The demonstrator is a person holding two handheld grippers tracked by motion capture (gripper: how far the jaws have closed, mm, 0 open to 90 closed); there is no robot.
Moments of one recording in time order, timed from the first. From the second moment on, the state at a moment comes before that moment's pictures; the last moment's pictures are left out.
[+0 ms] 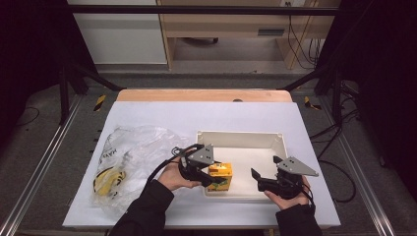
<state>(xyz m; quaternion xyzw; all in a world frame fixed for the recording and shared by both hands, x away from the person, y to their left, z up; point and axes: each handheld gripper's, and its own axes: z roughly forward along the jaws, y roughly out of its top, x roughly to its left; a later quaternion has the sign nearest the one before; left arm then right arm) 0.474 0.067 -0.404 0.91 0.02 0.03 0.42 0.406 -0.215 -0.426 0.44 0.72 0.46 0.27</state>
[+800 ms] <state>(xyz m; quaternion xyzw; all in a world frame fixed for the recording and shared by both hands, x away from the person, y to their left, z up) 0.472 0.076 -0.399 0.89 0.06 0.03 0.46 0.406 -0.214 -0.426 0.44 0.72 0.46 0.27</state>
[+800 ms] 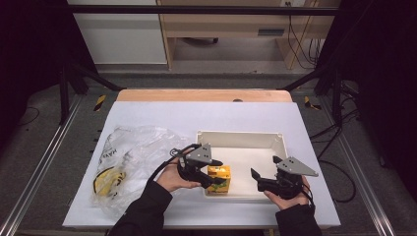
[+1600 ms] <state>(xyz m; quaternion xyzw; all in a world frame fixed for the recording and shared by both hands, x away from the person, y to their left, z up) 0.426 0.196 -0.376 0.82 0.28 0.17 0.47 0.404 -0.220 -0.426 0.44 0.72 0.46 0.28</state>
